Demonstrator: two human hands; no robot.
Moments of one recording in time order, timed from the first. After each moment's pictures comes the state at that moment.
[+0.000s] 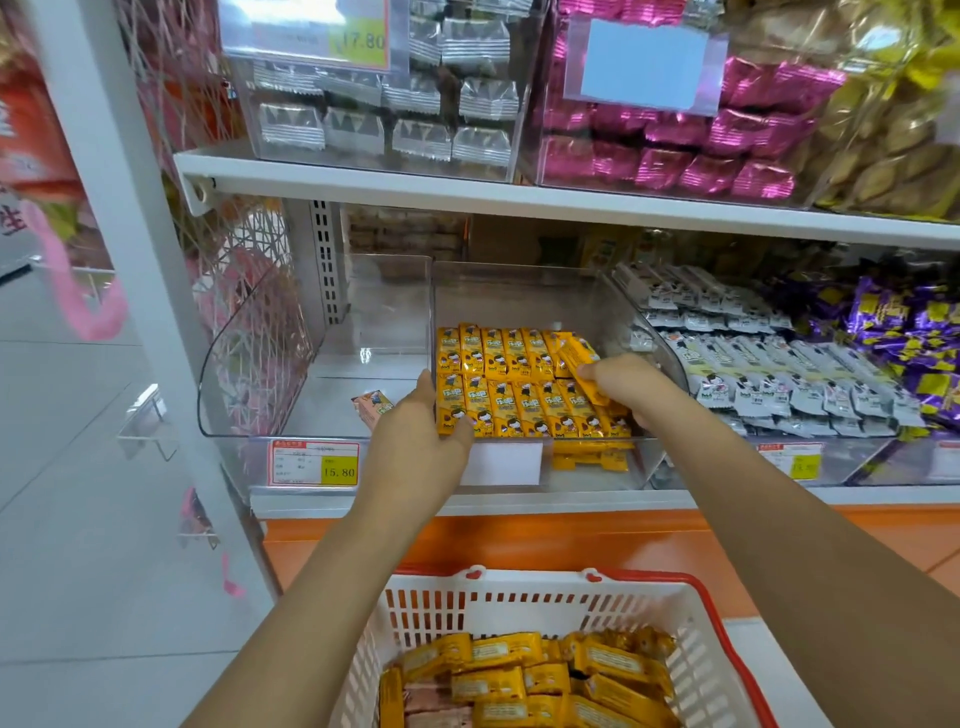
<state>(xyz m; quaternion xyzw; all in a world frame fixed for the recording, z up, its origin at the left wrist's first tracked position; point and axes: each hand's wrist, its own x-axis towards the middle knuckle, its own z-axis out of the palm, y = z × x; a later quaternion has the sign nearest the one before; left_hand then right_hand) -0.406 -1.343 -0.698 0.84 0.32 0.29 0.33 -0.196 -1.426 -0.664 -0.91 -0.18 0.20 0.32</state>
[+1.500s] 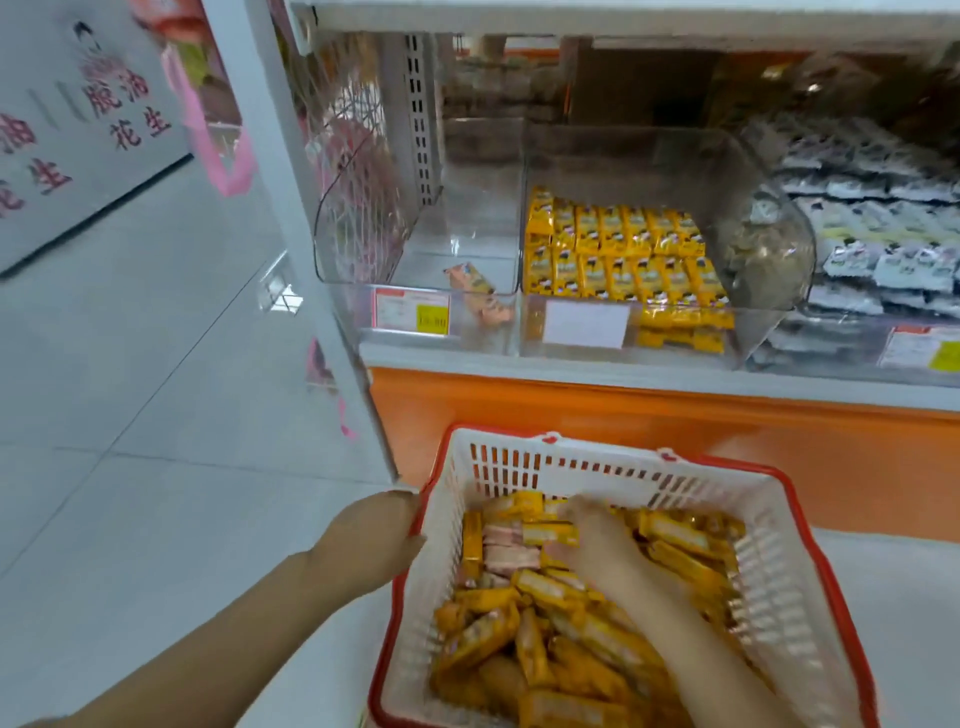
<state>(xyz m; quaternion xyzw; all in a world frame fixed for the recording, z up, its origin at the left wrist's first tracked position) -0.566 -1.374 -0.834 0.93 0.33 -0.14 0.12 -0.358 -1.515 -0.895 -0.85 -0.42 0.30 0.10</state>
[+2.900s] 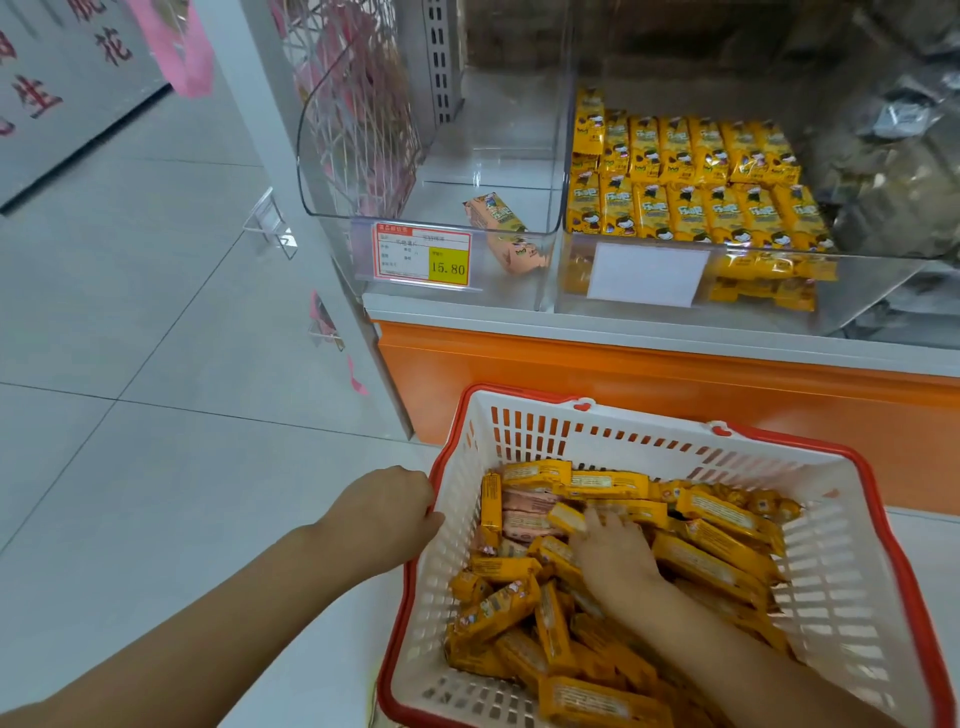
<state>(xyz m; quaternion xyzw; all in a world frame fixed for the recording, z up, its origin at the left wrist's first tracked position) -0.558 -1.360 -0.854 0.92 0.33 -0.22 0.08 -0.369 -1.509 -0.961 -0.74 -0.56 0.21 -0.30</state>
